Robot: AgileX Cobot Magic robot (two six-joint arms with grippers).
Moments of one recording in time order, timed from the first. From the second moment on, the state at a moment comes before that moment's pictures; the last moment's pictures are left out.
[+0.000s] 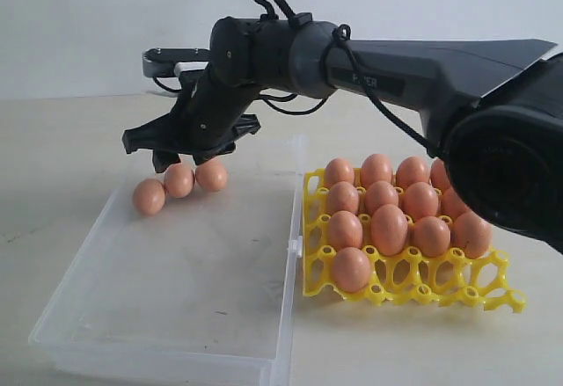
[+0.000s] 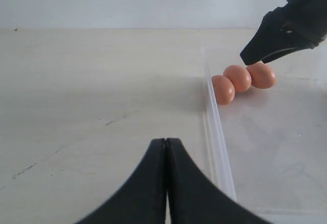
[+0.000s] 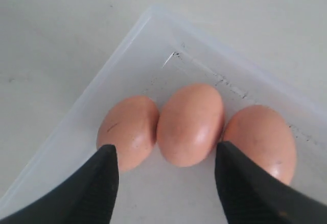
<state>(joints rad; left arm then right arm) -0.05 0.01 0.00 -0.19 0.37 0.10 0.70 2.40 -2.04 0.27 0.75 0.04</state>
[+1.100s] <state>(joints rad) -0.05 0.01 0.00 -0.19 0.37 0.10 0.68 2.52 -2.06 0.33 0.60 0.16</state>
